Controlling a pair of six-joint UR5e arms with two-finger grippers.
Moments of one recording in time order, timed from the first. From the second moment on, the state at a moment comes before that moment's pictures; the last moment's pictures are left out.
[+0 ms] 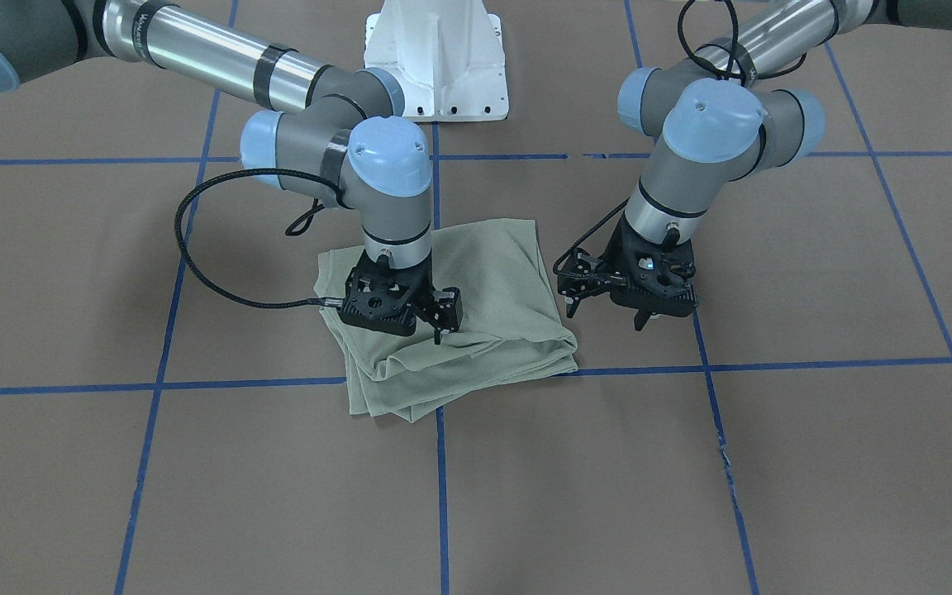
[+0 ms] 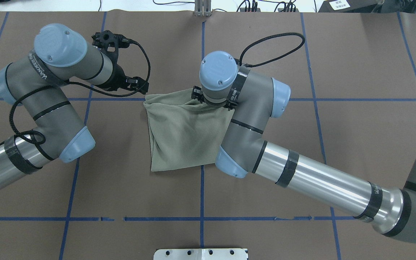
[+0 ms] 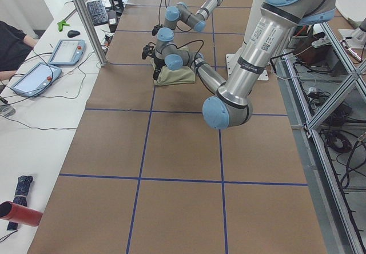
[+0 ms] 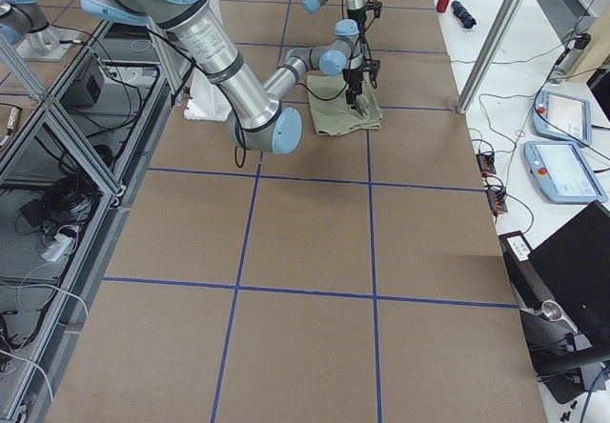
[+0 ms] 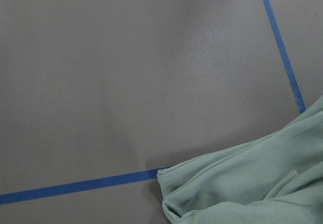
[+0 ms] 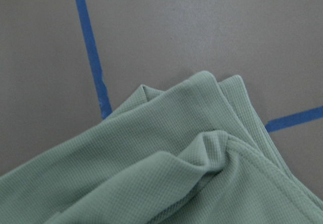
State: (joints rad) left arm -0.77 -2.11 -1.63 -1.89 -1.94 -0.93; right arm 0.55 -0.70 1.33 -1.44 1.70 1.44
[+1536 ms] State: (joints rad) left arm -0.78 -2.07 -1.68 -1.89 -1.94 -0.92; right arm 0.84 -0.68 1.17 -1.50 1.88 1.05
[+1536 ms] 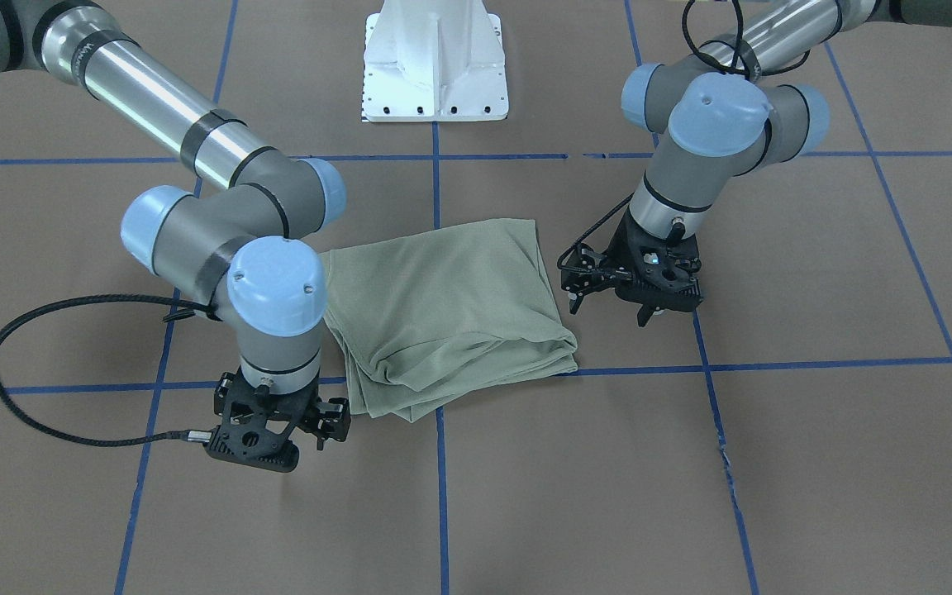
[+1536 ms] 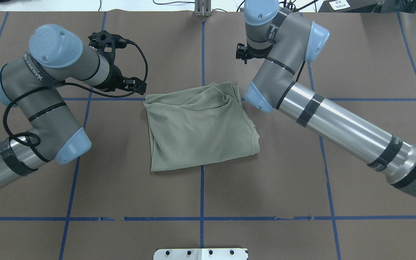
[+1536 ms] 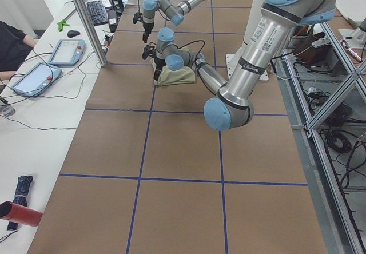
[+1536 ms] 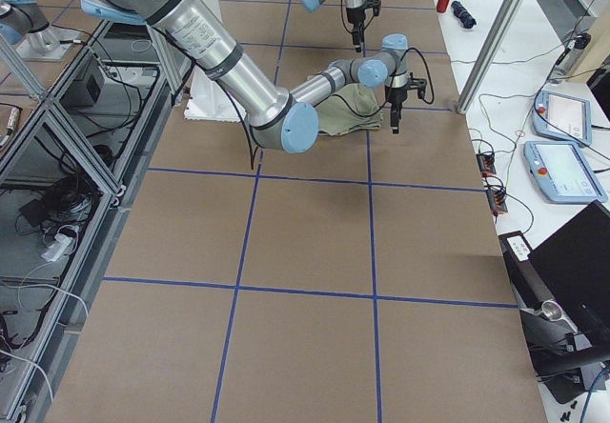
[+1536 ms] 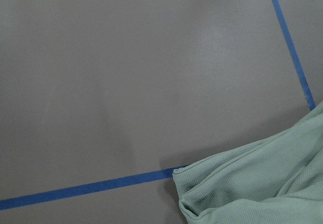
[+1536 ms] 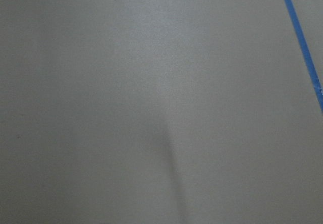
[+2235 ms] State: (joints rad) left arm -1.18 -1.70 -1.88 -1.80 -2.17 -0.27; right arm 1.27 -1.11 1.55 -1.74 2.24 0.18
